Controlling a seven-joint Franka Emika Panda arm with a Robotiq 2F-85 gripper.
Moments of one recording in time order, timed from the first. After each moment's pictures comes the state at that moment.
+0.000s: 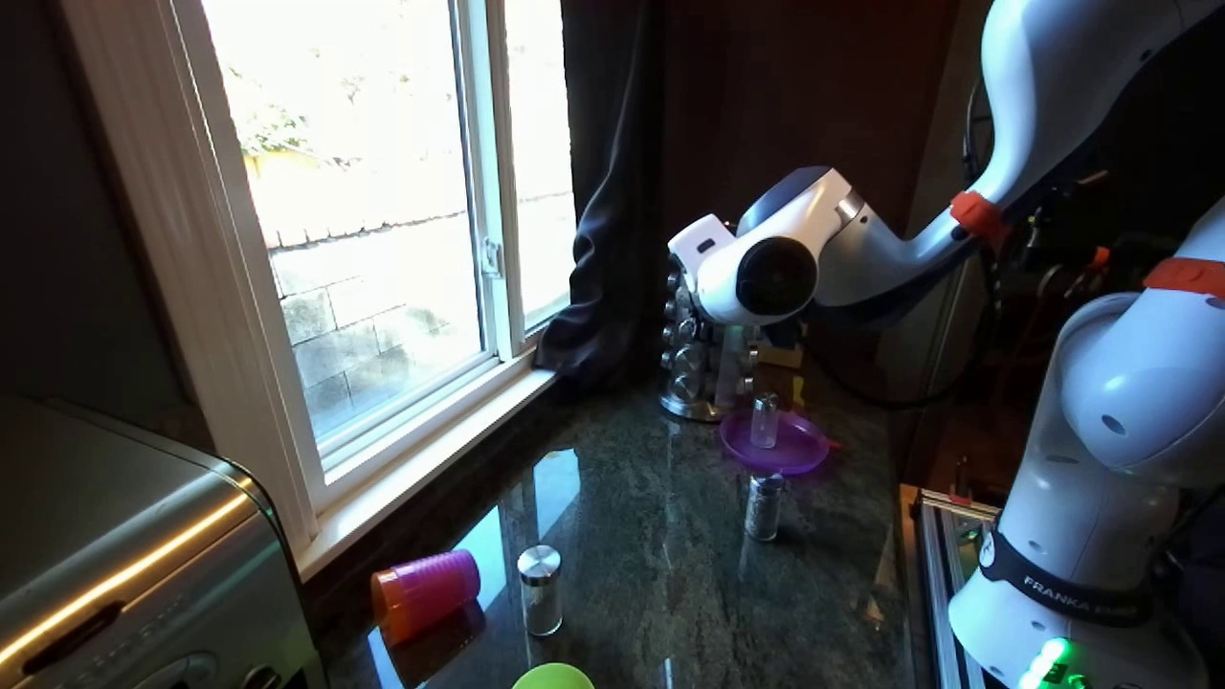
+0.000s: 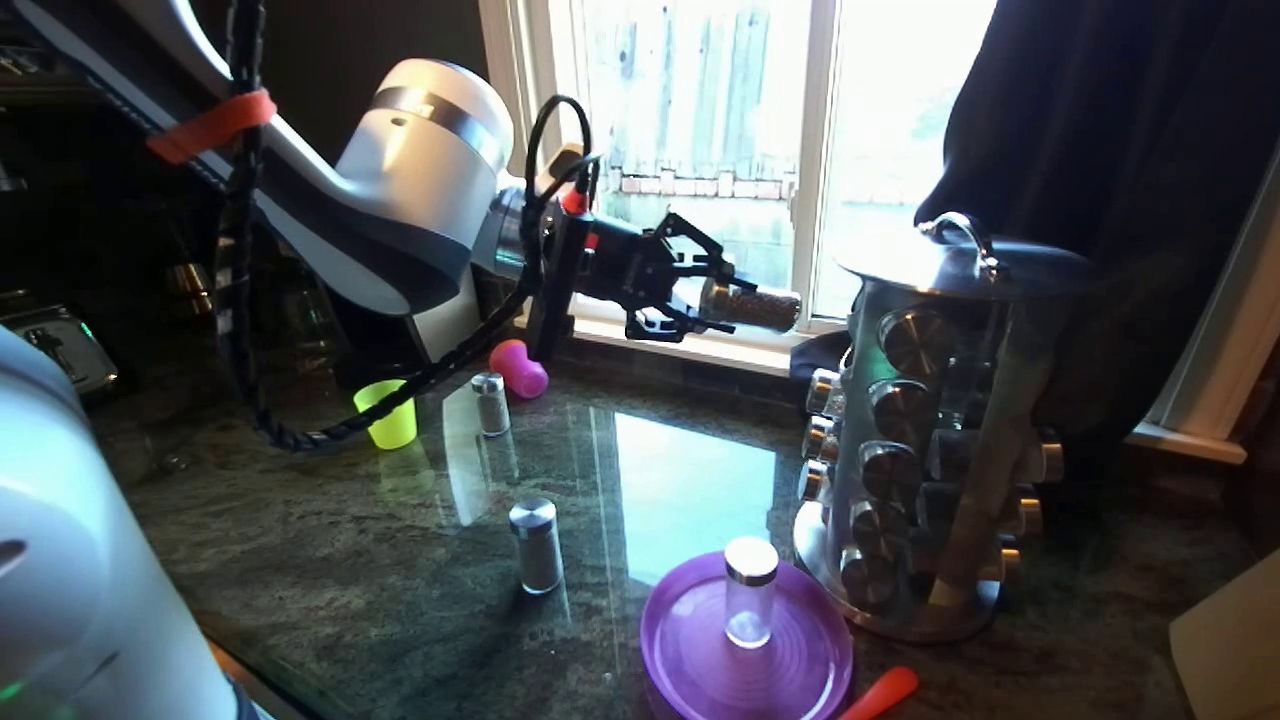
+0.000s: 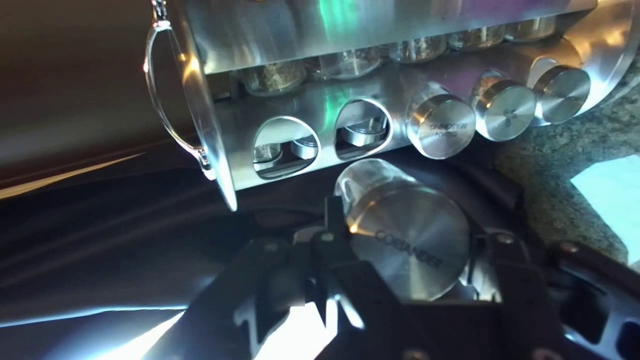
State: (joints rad) arm -0.19 -0.40 0.16 -2.75 -1.68 2.24 0.96
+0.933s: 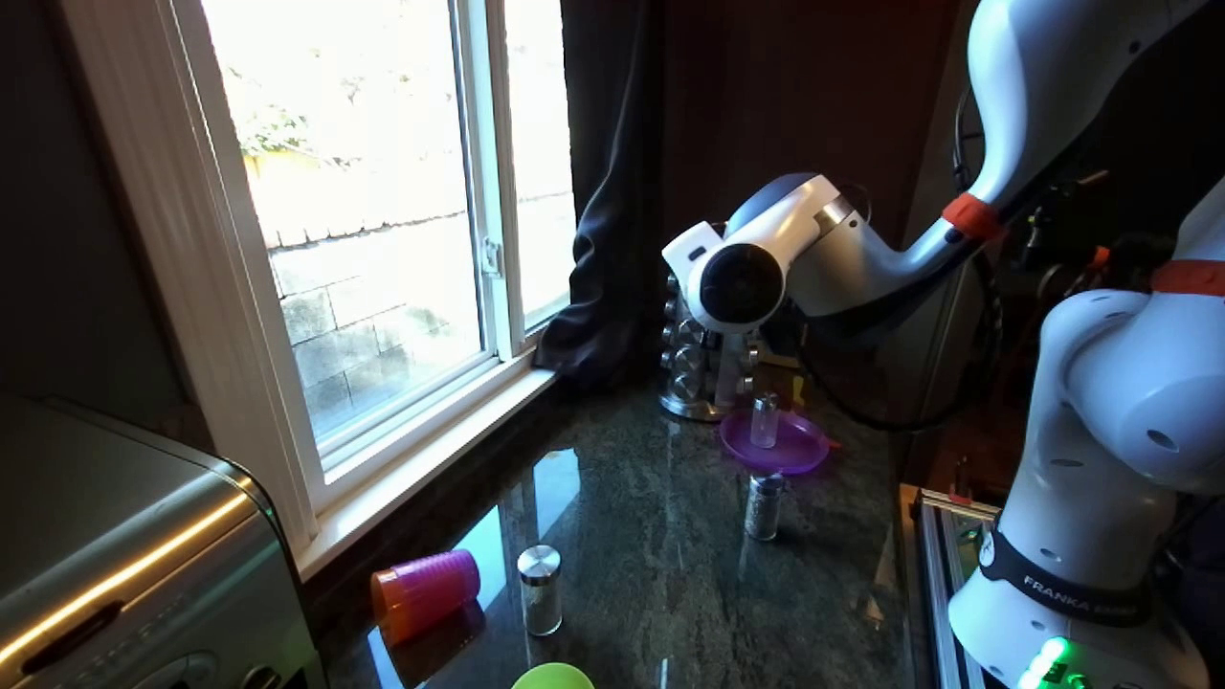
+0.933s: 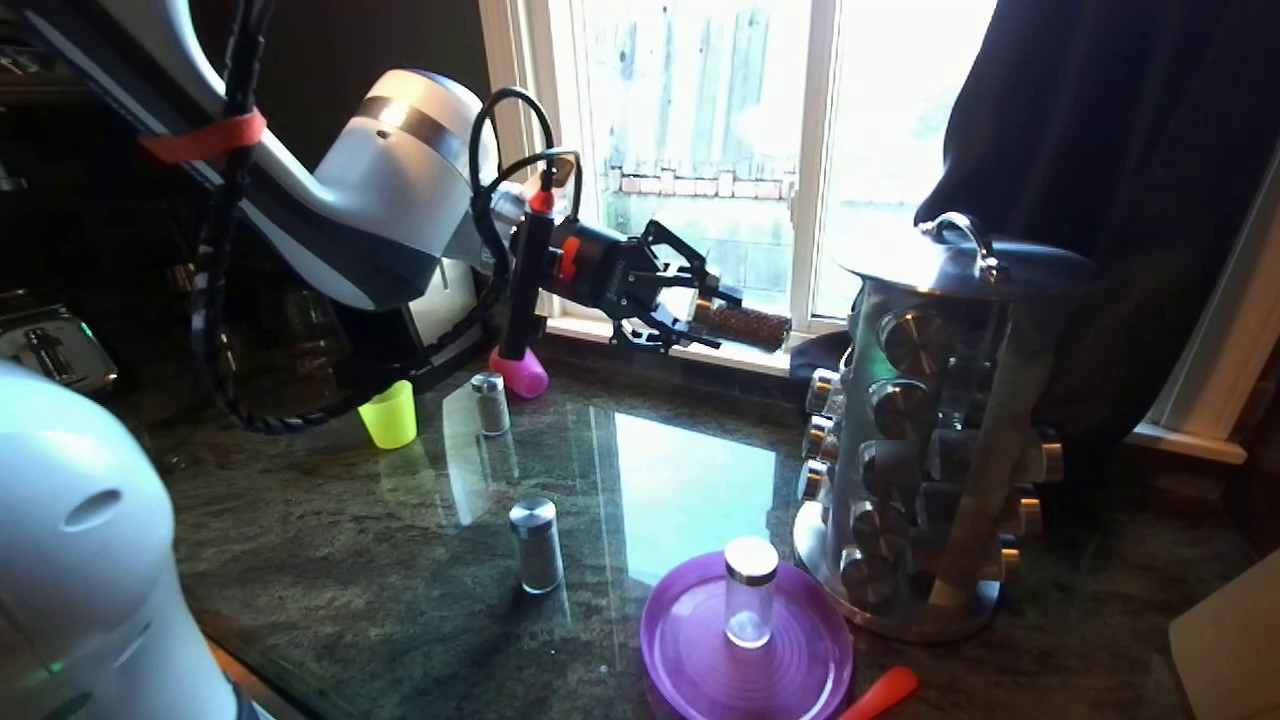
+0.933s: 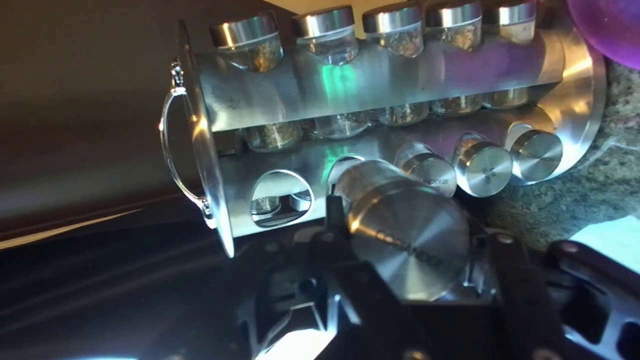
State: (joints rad) arm 0.01 -0.36 0.06 -2.73 -1.49 2.02 0.88
